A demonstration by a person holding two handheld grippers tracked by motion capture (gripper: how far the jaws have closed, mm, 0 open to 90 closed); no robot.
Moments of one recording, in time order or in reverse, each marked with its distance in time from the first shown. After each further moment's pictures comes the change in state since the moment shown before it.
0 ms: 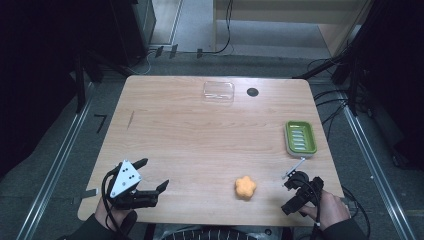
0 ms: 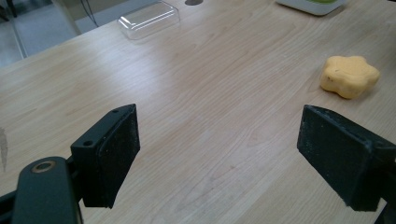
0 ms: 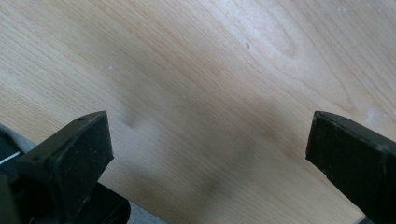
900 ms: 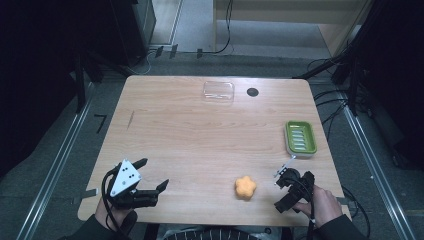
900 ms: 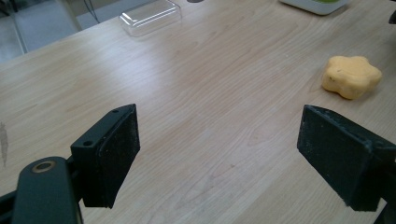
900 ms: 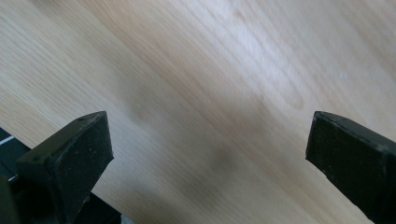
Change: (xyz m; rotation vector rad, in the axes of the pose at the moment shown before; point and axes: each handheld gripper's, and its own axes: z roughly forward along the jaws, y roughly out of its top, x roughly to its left) left arm 0.000 0.000 0.000 0.016 0.001 -0.011; right arm 0.013 0.018 -0.005 -0.049 -0.012 -0.093
